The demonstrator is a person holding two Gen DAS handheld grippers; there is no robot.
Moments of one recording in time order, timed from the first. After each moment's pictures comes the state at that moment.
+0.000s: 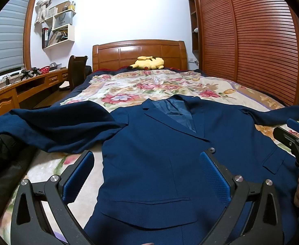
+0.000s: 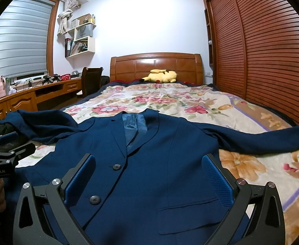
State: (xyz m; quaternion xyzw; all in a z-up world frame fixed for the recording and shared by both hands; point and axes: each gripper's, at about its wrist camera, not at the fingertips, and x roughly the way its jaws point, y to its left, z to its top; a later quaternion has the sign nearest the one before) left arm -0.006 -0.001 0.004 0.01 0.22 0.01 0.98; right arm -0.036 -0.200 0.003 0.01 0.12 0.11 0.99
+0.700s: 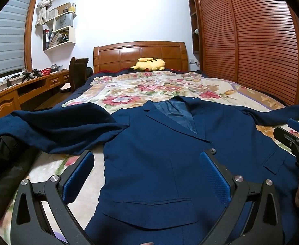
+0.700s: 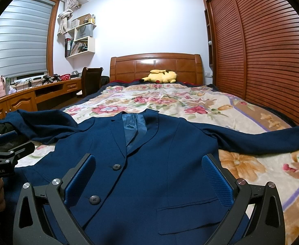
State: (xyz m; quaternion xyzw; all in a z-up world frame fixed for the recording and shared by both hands) left arm -0.008 0.000 0.009 0.02 0.21 0.01 0.98; right arm -0.036 -0.200 0.002 0.01 0.12 0.11 0.99
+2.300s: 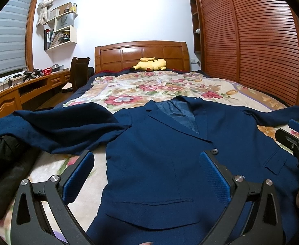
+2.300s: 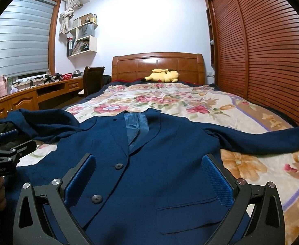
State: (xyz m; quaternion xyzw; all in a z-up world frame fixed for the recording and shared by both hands) left arm -0.006 0.010 0.013 0.01 0.22 0.01 0.98; right arm -0.034 -0.201 0.005 0.00 0.12 0.12 0.99
